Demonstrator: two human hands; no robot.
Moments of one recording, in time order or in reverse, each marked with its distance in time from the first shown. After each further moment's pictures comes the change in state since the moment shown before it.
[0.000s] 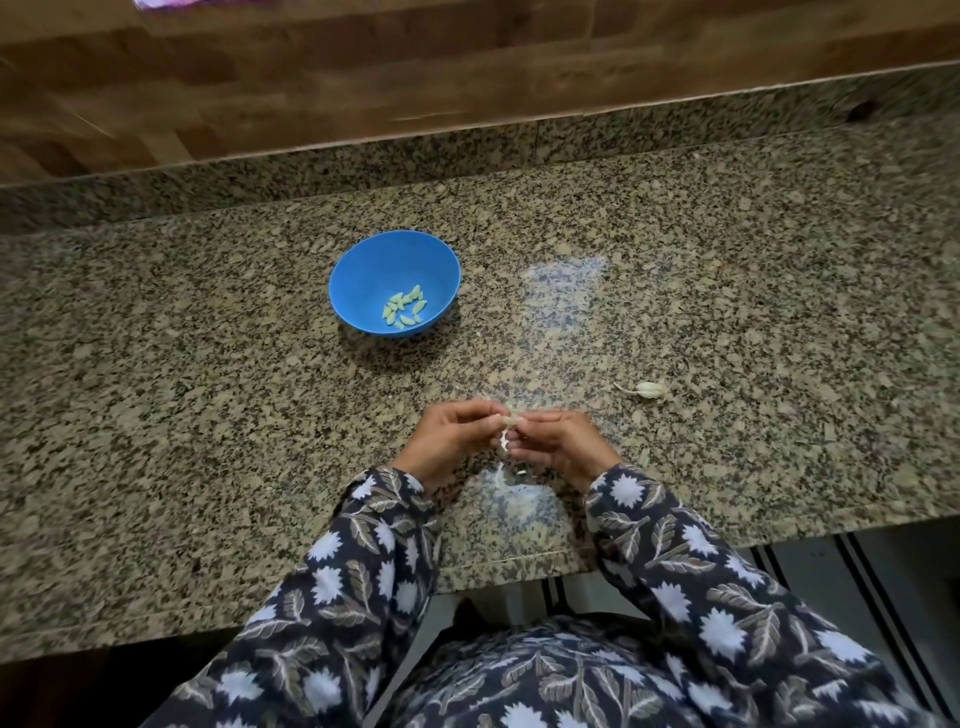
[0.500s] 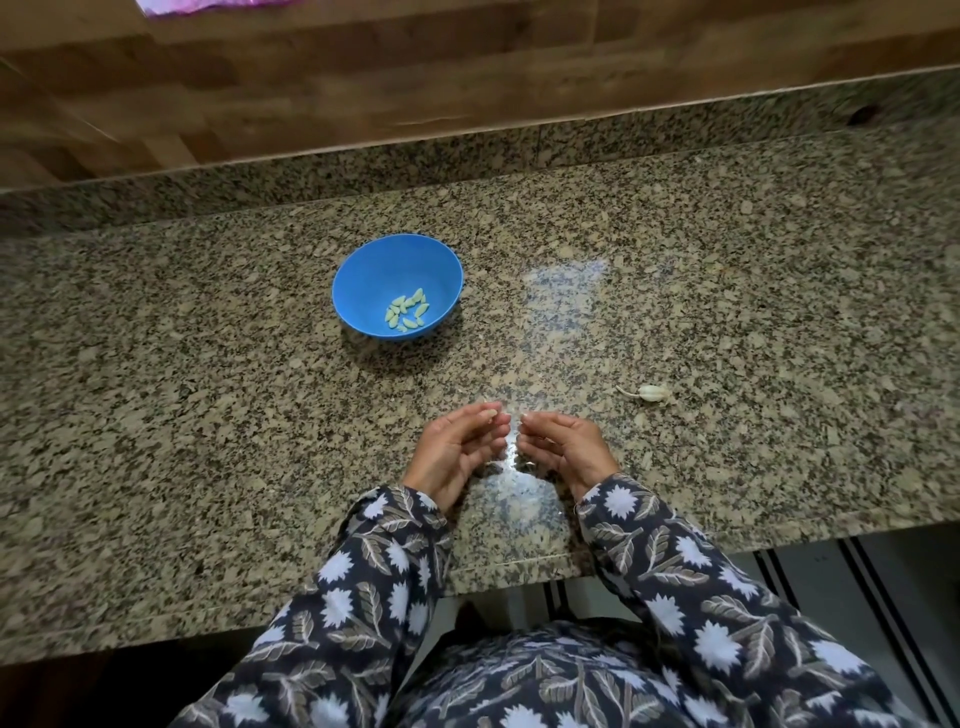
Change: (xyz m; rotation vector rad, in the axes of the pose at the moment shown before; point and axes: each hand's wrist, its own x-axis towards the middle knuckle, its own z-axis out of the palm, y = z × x) left_hand -0.008 -0.008 0.012 -0.371 0.227 -0.072; right_hand 0.001 0.011 0.001 0.133 0.188 -0.070
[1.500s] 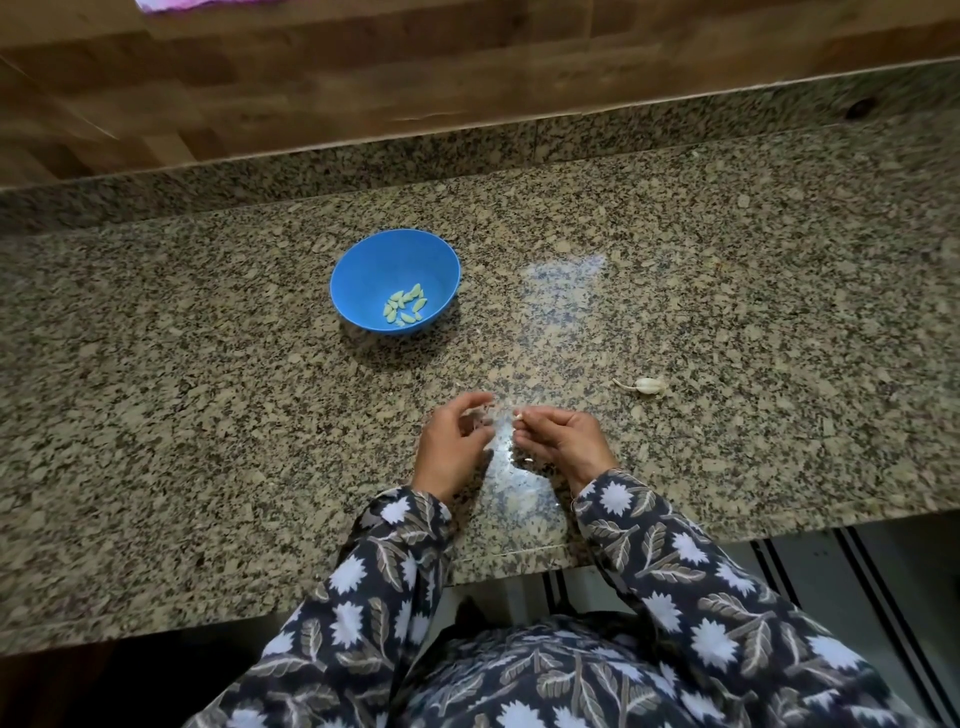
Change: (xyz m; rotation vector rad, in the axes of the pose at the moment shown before) left_hand -0.001 -0.005 0.003 0.882 0.121 0.295; right_hand -0.005 0.001 0.000 0.014 -0.039 -0.030
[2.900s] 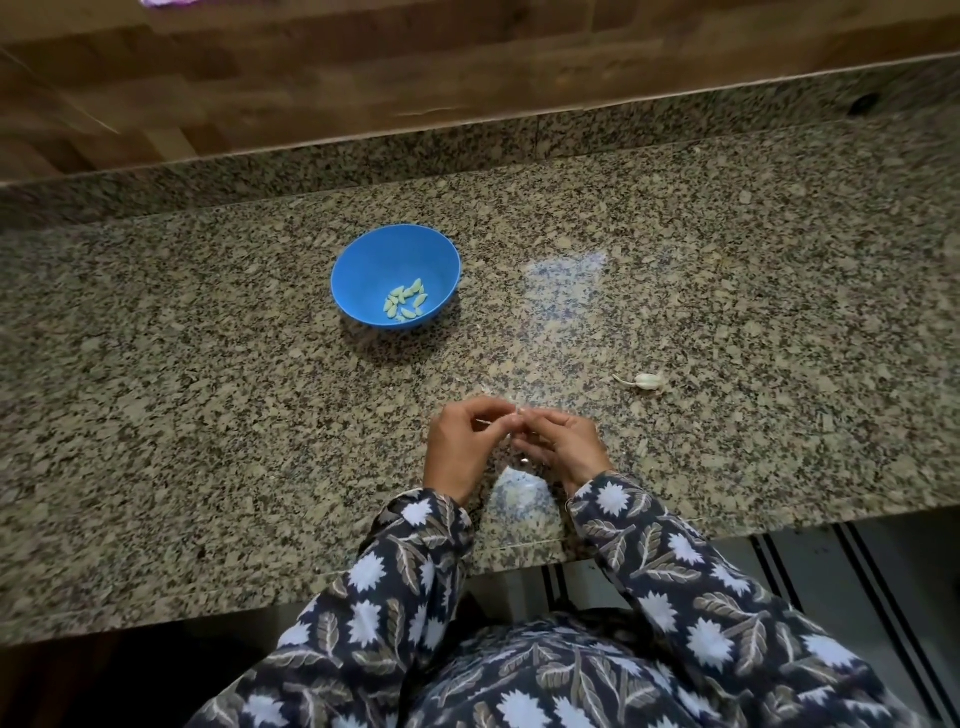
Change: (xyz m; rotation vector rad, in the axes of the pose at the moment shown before) left_hand -0.010 0.007 0.010 0.111 0.060 0.203; right_hand -0.006 0.003 0.001 -0.015 0.010 0.030
